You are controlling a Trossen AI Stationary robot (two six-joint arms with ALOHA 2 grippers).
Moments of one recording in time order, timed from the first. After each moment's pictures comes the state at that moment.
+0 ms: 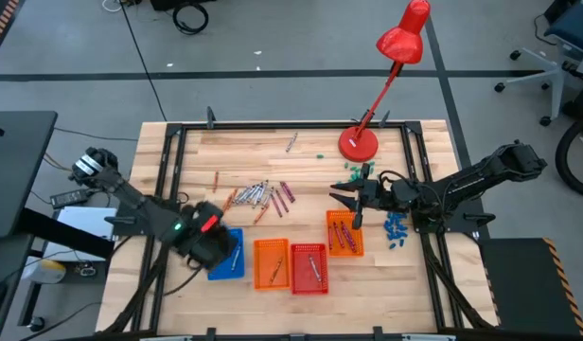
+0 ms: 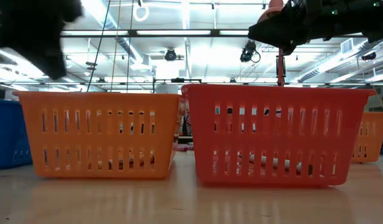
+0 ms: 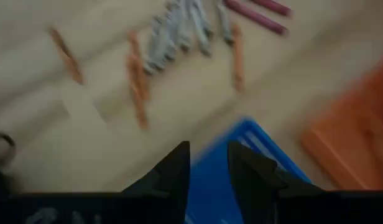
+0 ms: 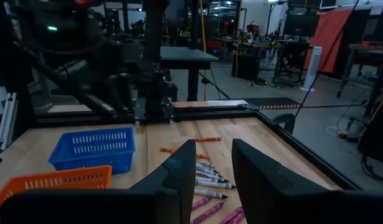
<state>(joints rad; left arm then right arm) -0.60 1.35 0.98 -1.13 -0.55 -1.56 0.19 1.06 0.35 0.70 0.42 -0.06</state>
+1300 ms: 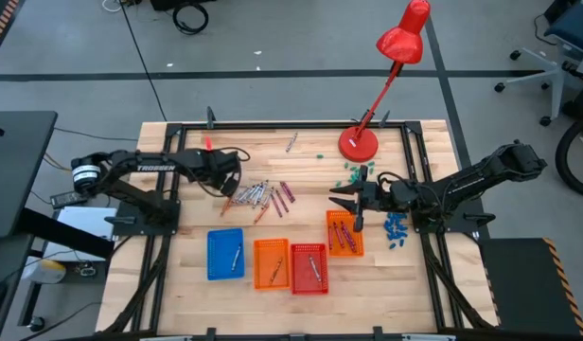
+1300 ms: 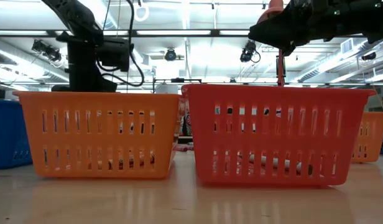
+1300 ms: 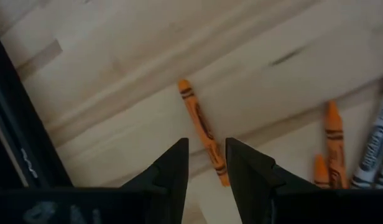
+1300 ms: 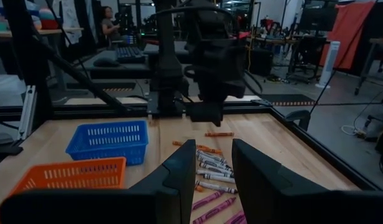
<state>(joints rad) 0.38 1.34 0.72 -0.83 -0.34 -0.66 0.20 1.06 0.35 0.68 0.36 -0.04</state>
